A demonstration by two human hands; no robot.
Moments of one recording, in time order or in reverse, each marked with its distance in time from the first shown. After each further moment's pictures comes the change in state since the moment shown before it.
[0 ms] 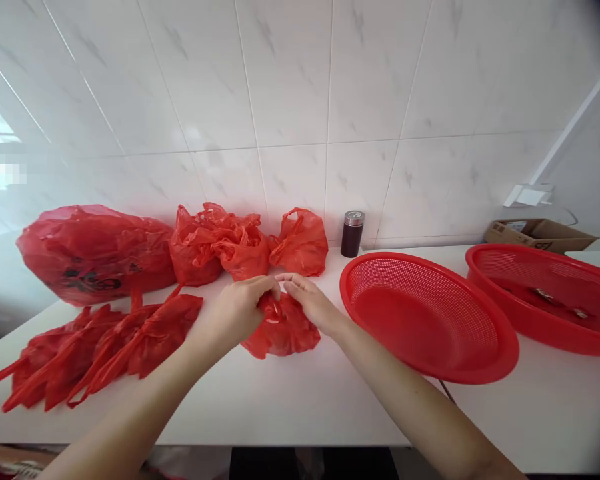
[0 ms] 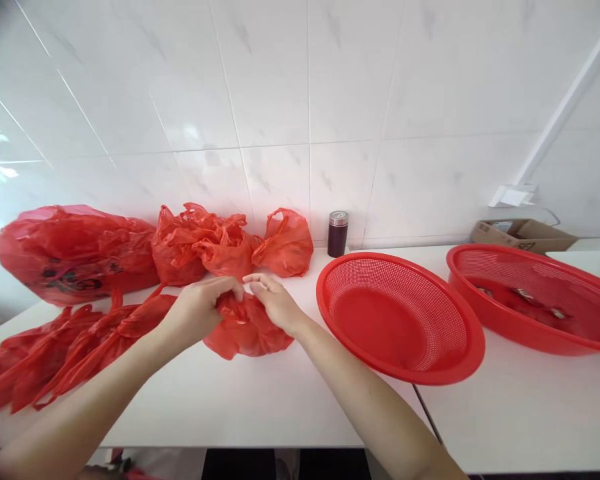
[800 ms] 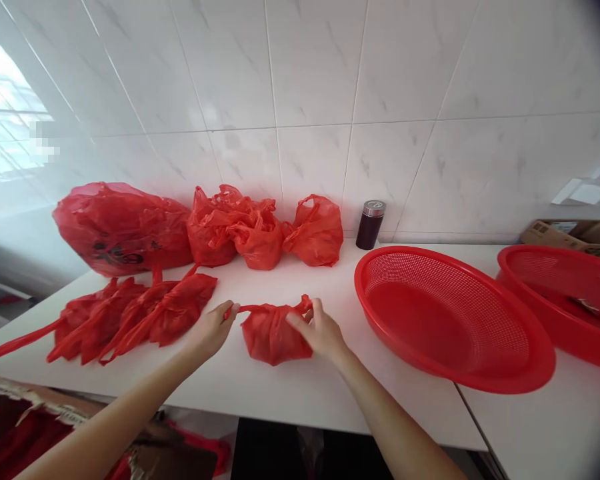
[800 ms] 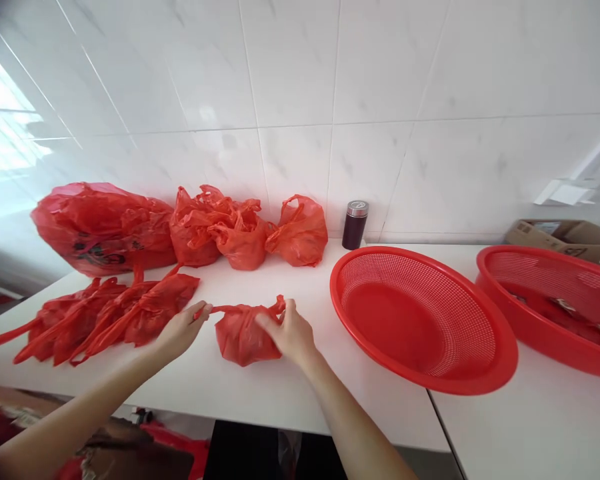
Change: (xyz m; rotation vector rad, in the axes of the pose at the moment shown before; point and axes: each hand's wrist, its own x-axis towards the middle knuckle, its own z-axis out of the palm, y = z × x) left_hand -0.073 -0.116 0.047 0.066 -0.054 -0.540; right_hand -0.035 0.109 0.015 -0.510 0.273 0.238
